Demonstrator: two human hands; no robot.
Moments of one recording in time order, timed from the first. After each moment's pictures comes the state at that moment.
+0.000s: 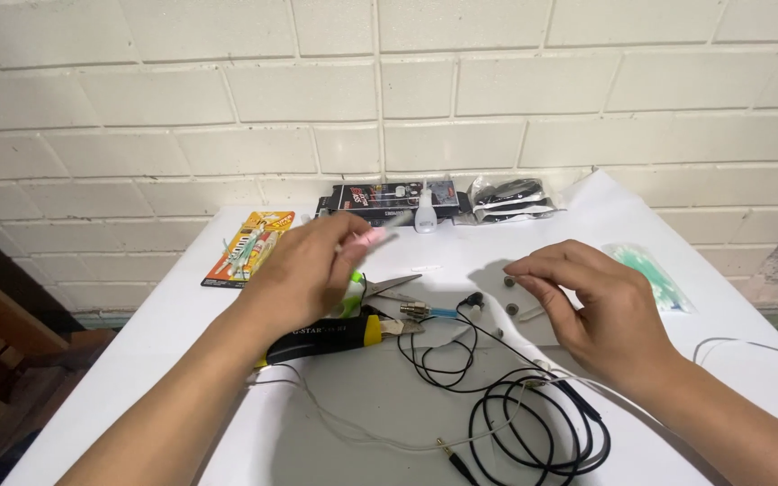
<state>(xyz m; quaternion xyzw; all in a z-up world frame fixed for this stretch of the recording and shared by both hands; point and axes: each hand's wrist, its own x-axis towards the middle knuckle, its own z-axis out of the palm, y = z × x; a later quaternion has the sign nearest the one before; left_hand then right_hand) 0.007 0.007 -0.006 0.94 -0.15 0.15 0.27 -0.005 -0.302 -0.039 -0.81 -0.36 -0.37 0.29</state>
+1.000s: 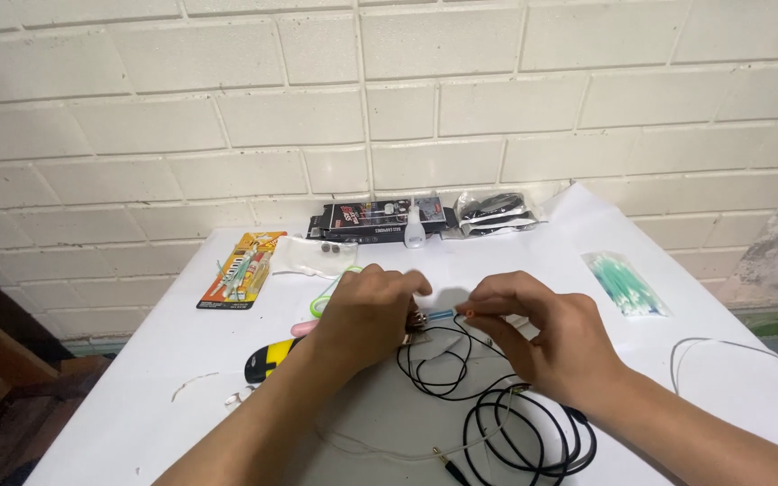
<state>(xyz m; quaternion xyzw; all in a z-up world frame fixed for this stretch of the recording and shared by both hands) 0.055 -0.037 -0.102 0.83 -0.35 0.42 0.07 -0.017 -0.278 -0.049 -0.78 -0.38 -0.28 0.41</state>
